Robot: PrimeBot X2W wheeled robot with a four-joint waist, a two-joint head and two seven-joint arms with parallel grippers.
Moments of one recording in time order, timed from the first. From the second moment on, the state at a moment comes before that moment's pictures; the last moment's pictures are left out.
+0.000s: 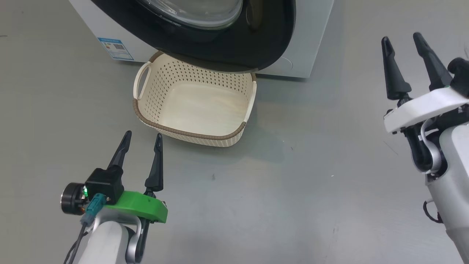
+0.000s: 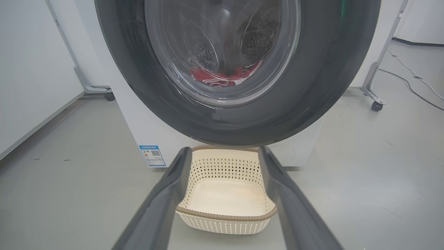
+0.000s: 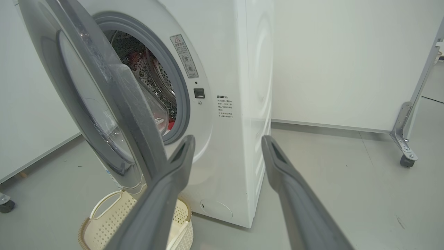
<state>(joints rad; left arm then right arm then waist) -0.23 0.03 -0.23 0.26 -0.29 0.01 -0.25 -0.49 -0.35 0.32 0.21 0.58 0.05 -0.11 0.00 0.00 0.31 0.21</state>
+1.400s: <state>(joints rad) -0.37 0.02 -0.33 0.24 -0.40 0.01 -0.25 -1.04 -0.17 0.09 0.43 1.25 -0.04 0.48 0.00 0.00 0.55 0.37</state>
